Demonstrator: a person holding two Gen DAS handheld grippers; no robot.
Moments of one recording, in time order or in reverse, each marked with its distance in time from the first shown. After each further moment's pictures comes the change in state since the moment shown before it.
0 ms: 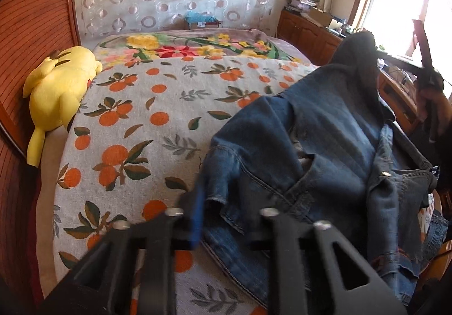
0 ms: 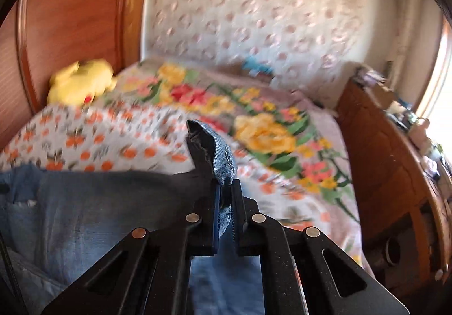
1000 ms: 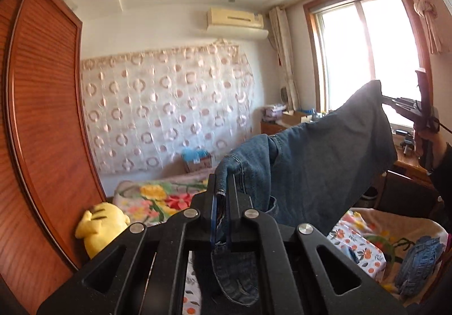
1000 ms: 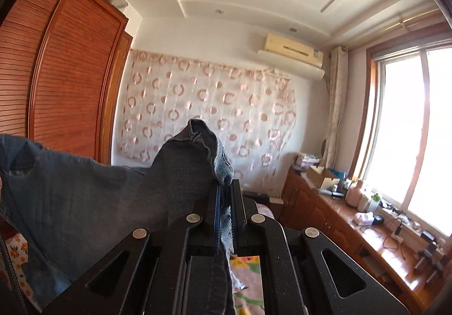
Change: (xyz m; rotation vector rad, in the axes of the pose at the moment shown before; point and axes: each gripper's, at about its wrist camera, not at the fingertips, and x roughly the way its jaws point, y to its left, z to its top) left arm -0.330 -0.119 0.084 0.235 -0.619 0.064; right arm -0.332 -0.009 -0.068 0.040 -0.501 -0.186
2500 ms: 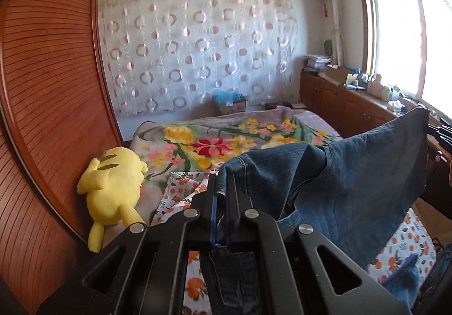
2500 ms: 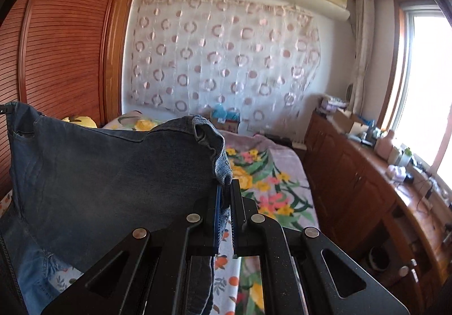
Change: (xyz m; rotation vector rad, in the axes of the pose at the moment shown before) left arm 0.237 0.103 -0.109 -0.094 0.304 0.146; right arm 0.311 0.043 -0.249 0.028 0.301 0.103
